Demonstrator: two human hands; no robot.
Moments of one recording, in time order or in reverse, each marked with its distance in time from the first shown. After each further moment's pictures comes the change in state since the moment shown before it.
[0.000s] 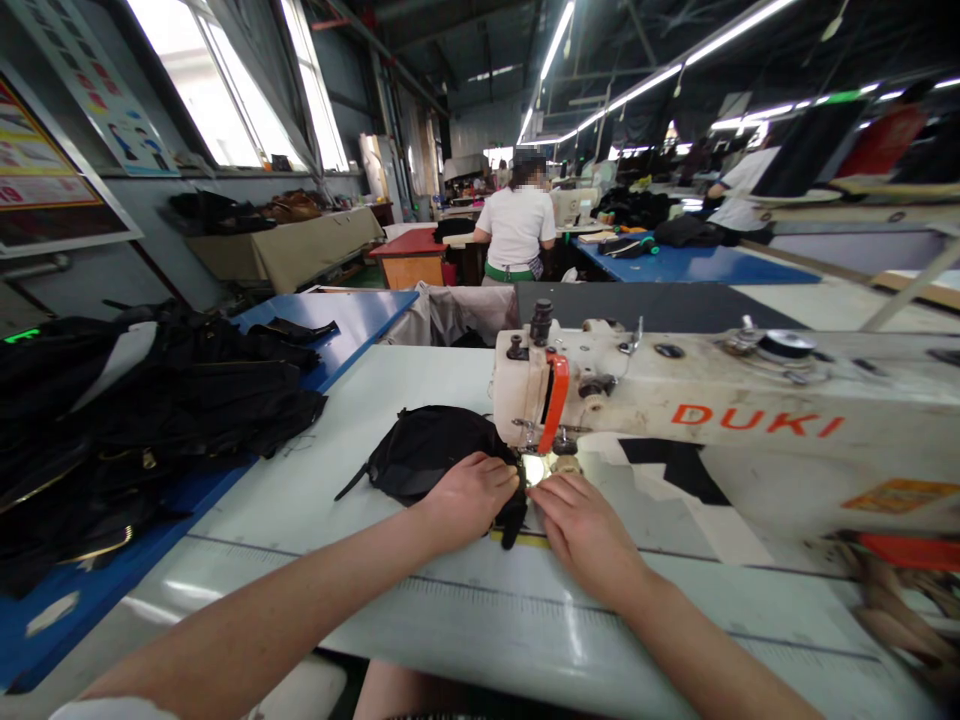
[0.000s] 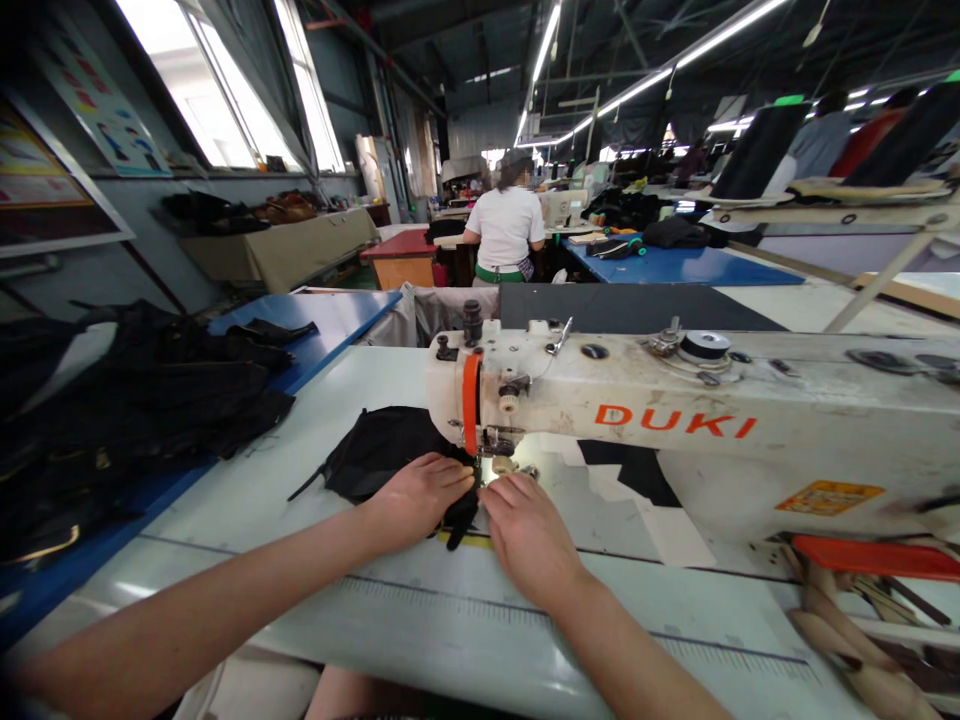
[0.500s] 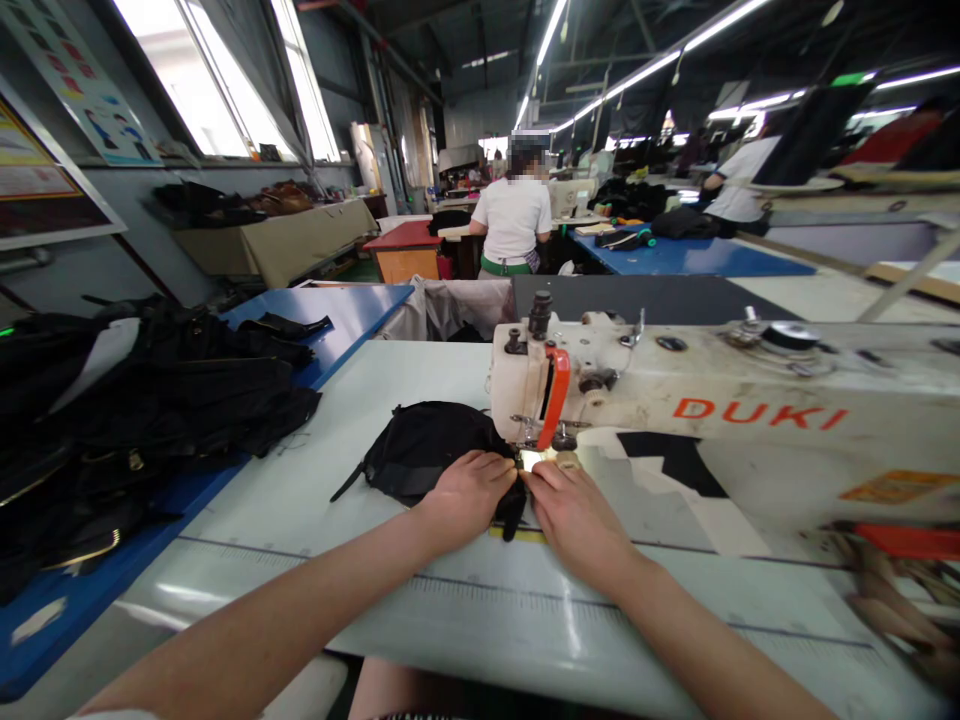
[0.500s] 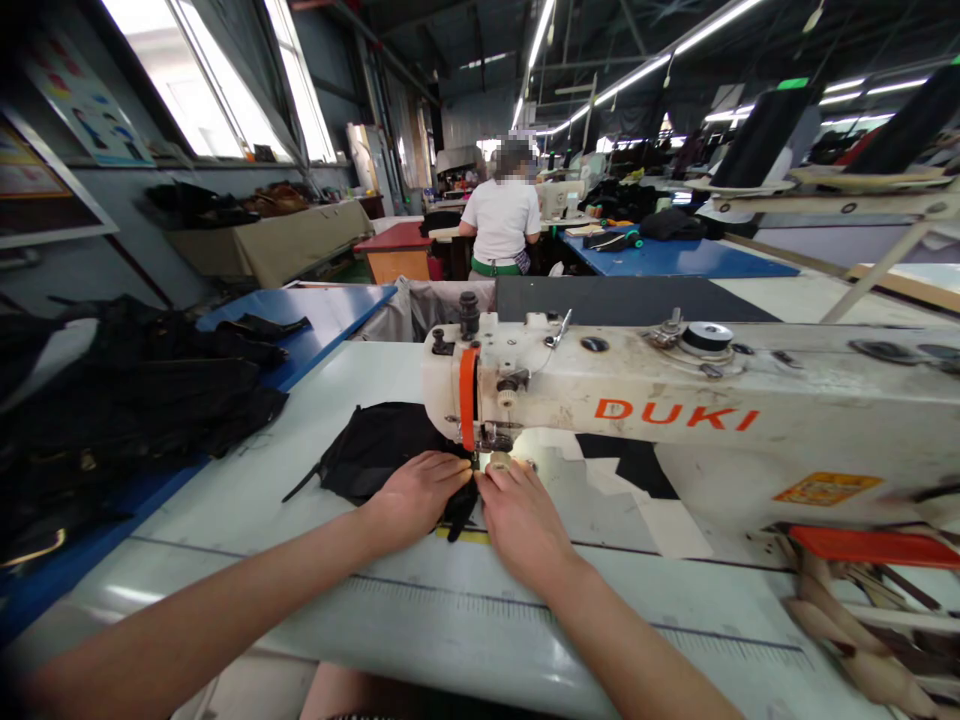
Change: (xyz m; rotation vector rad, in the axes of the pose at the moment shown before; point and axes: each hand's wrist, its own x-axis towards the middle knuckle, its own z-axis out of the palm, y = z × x) left_hand -0.003 0.000 0.018 -0.077 0.120 -0.062; right_hand 0.011 -0.002 0.002 -0.151 -0.086 0.060
